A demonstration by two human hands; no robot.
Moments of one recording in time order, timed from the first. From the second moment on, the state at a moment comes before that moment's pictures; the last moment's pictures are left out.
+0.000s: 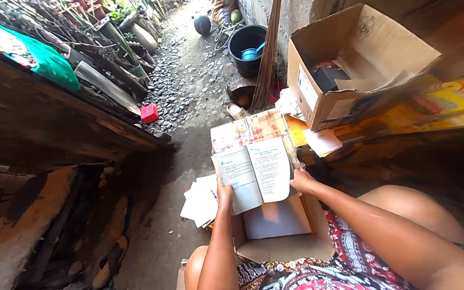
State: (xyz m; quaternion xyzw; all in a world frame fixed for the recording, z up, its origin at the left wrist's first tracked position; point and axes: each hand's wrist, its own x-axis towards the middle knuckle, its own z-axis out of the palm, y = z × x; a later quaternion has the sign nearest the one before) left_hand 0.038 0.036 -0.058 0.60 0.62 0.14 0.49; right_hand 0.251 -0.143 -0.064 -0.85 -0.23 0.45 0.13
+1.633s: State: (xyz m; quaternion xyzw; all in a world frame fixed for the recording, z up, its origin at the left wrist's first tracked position) left_hand 0.037 0.034 -0.058 0.57 0.60 0.17 0.53; right_hand 0.215 -0.122 -0.063 -0.60 -0.32 0.52 0.52
